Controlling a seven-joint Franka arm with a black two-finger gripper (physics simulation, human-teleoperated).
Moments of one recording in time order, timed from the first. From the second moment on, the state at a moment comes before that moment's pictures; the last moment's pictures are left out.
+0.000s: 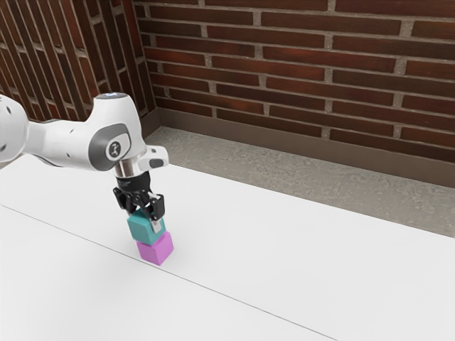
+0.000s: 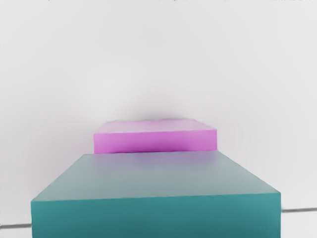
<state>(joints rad) 0.02 0.11 0.04 -2.15 -0.08 2.17 0.13</state>
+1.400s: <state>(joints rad) 0.01 0.10 0.03 -2.18 -0.09 2.23 0.15</state>
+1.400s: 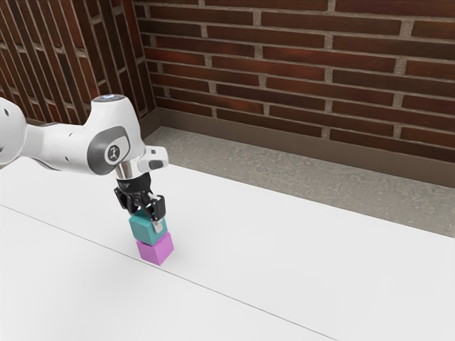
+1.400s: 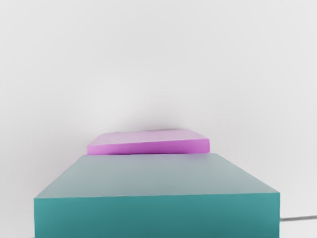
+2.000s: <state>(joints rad) 0.01 0.10 0.03 -2.18 -0.09 2.23 0.16</state>
